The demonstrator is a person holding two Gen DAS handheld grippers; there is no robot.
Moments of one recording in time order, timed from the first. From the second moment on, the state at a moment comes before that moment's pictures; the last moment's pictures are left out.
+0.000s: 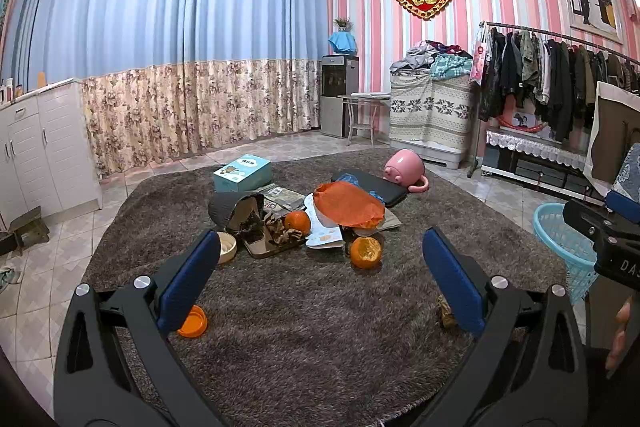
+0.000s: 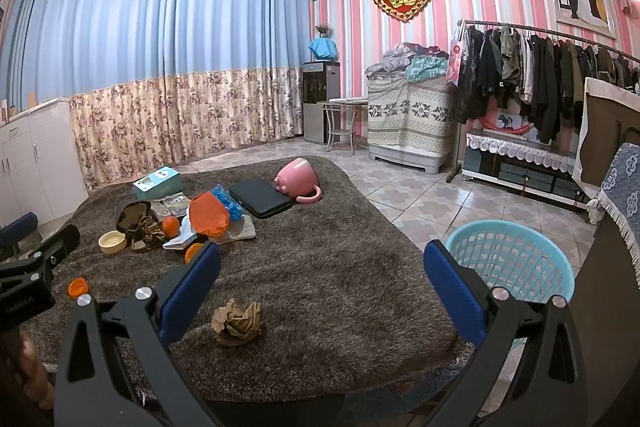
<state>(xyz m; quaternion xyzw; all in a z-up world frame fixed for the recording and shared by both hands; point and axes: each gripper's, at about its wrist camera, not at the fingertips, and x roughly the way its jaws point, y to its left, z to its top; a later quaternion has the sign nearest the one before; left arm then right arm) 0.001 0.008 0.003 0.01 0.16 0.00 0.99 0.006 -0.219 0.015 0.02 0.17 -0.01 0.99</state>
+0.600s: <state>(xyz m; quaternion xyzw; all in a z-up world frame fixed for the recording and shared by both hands) 0.001 0.011 0.001 0.00 0.16 0.00 0.99 0.006 -0.219 0.015 0.02 0.17 -0.01 0.99</state>
